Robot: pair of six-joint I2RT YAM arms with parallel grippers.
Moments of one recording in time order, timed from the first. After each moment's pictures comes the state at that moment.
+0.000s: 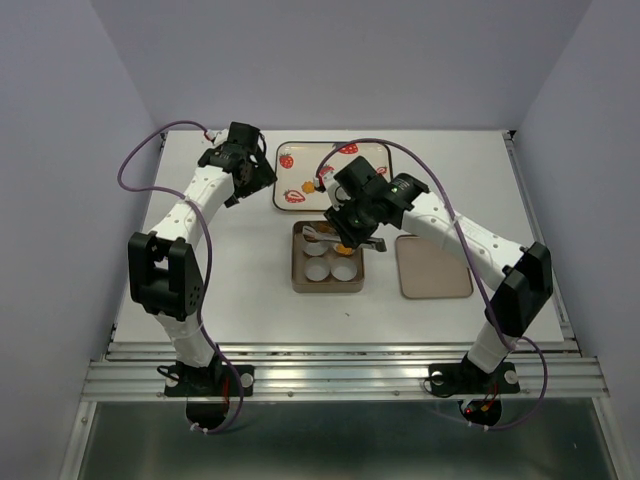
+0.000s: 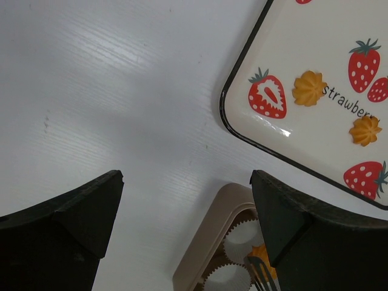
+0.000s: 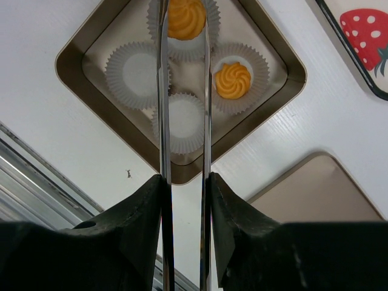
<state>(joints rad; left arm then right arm) -0.27 1.75 1.56 -0.77 -0.26 -0.71 0.77 1.71 1.64 -0.95 -0.05 -0.05</state>
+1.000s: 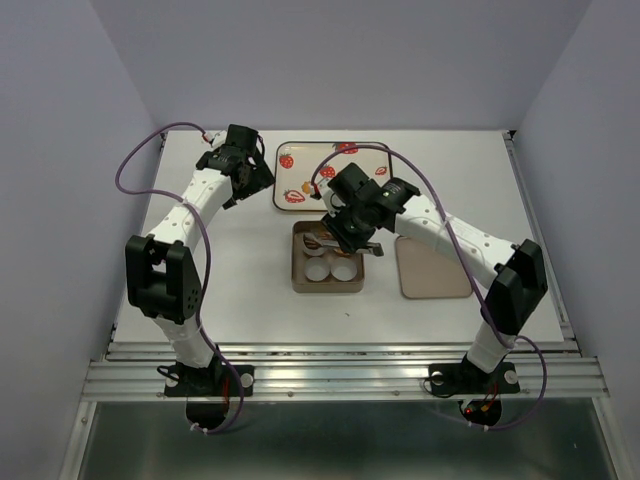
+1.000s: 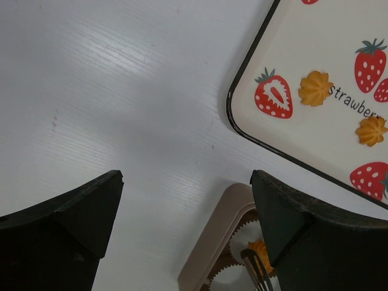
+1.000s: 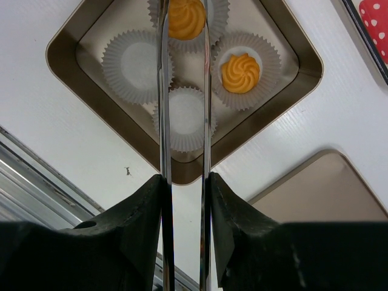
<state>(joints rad) -0.27 1.72 1.53 -0.75 -0.28 -0.70 0.80 1.73 1.62 -0.95 -0.03 -0.04</state>
